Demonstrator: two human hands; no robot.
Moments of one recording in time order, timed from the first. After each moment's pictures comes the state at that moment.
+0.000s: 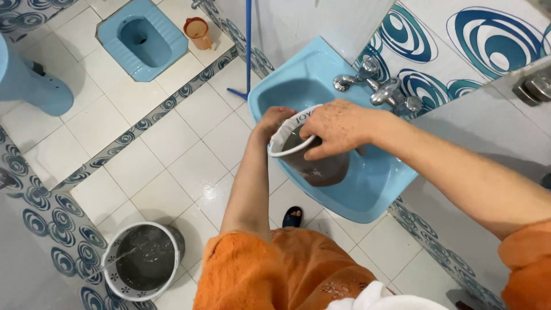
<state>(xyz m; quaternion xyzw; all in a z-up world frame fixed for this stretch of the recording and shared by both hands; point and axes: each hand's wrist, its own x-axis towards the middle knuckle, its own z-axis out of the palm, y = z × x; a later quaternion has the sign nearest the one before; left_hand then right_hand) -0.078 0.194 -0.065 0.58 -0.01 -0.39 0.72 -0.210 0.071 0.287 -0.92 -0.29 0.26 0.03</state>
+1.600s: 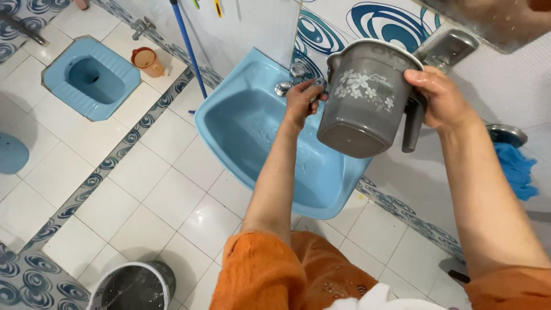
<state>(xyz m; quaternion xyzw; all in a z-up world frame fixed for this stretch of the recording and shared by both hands) -0.142 -0.026 0.074 0.45 -0.03 -0.41 0.80 -0.332 -0.232 0.247 -0.64 0.10 -0.03 0.76</state>
